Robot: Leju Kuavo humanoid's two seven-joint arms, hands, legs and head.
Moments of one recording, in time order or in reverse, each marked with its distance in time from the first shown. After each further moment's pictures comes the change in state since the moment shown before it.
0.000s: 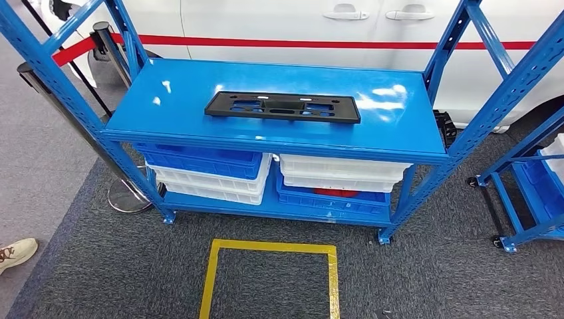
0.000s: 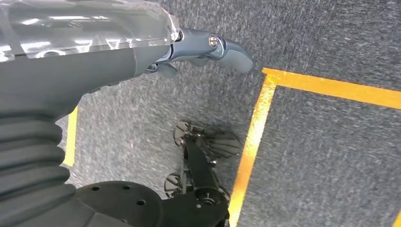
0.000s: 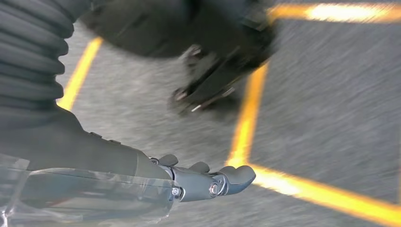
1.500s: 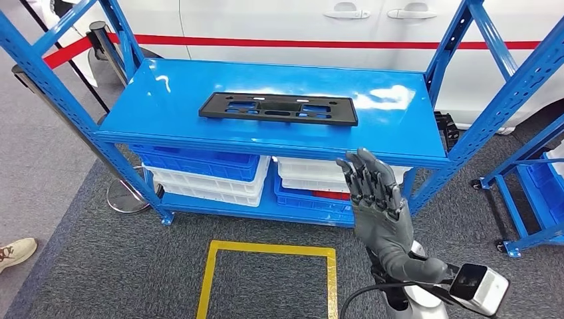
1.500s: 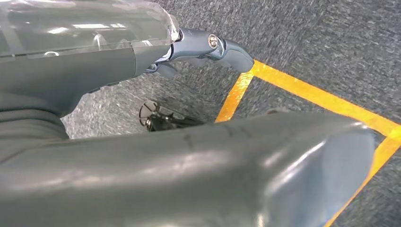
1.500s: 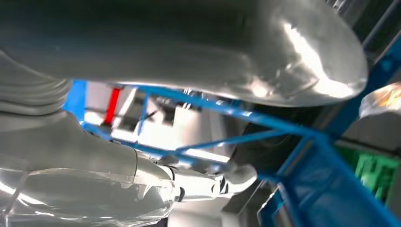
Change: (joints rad) left arm -0.047 -0.014 0.242 0.063 -0.003 -0.015 -0.101; right arm -0.038 -0.021 0.819 -1.487 -0.650 0.310 -0.430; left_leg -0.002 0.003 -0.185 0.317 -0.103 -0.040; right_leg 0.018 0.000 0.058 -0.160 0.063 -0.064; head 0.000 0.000
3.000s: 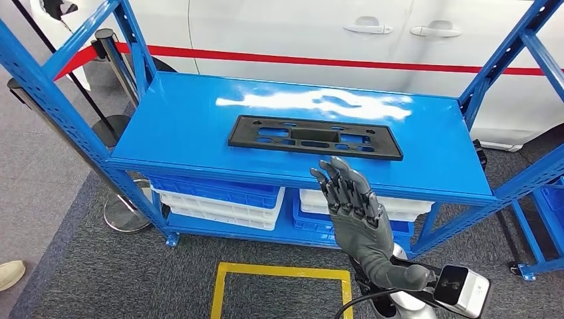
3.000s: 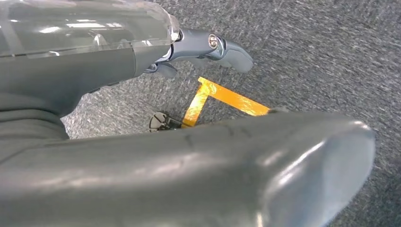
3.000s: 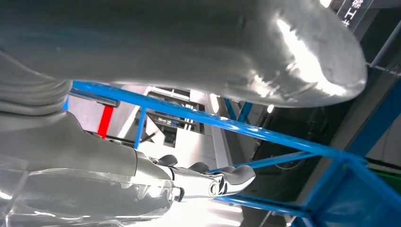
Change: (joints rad) left arm -0.005 -0.002 0.039 0.018 -0.057 0.006 -0.015; right arm -0.017 -0.051 0.147 0.014 -0.061 -0.070 -0.004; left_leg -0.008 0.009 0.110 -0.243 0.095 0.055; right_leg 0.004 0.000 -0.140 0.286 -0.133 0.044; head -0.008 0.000
